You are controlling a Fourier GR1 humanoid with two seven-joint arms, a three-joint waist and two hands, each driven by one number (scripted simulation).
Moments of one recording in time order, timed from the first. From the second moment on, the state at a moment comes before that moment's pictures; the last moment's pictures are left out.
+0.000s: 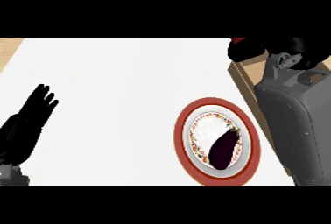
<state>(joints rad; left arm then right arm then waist) -0.03 0.25 0.20 -1.66 0.25 -0.09 0.29 -0.91 -0.19 0.07 -1.58 1.23 0.37 0.96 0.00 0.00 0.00</state>
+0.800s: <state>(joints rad) -0.02 0.22 0.20 -1.68 0.23 -0.10 0.29 -0.78 -0.36 -0.11 -1.45 1.18 0.26 0.73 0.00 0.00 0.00</state>
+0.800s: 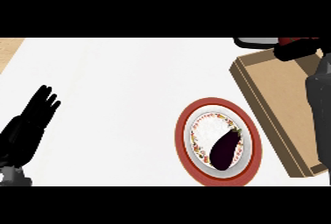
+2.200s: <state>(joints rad) -0.01 0.21 0.21 -1.66 0.21 -0.11 0.28 -0.55 -0.25 -0.43 -1.34 0.82 -0.21 0.43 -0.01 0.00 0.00</state>
